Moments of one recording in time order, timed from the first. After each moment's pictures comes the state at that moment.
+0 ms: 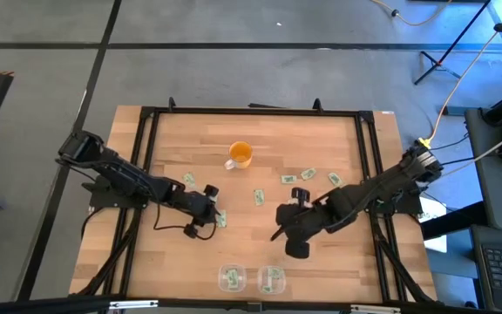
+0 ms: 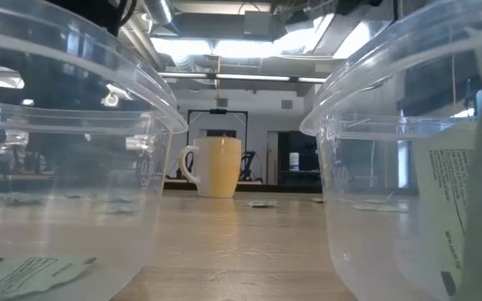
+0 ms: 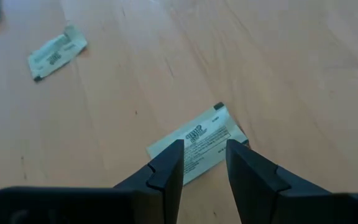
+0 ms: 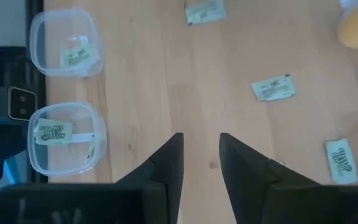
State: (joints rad) left arm -0.30 1.43 0.50 0.09 -0.08 0.20; right arm 0.48 1.66 1.53 -0.96 0.26 0.54
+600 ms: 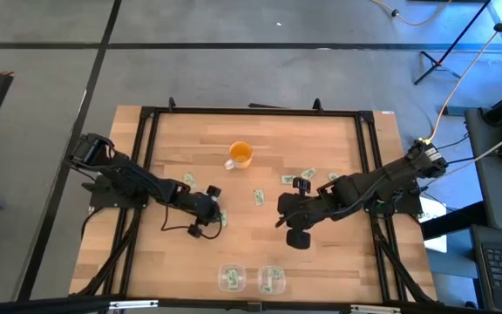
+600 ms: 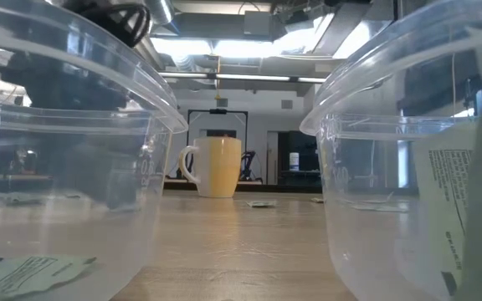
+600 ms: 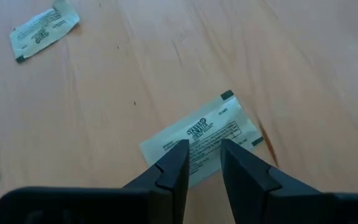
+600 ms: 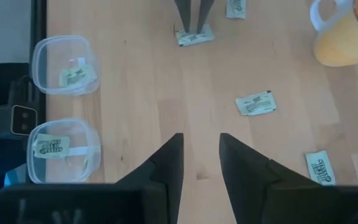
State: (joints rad) left arm -0.27 1.55 0.50 0.18 -0.08 0.17; right arm 0.42 1.61 1.53 -0.95 0.26 0.49
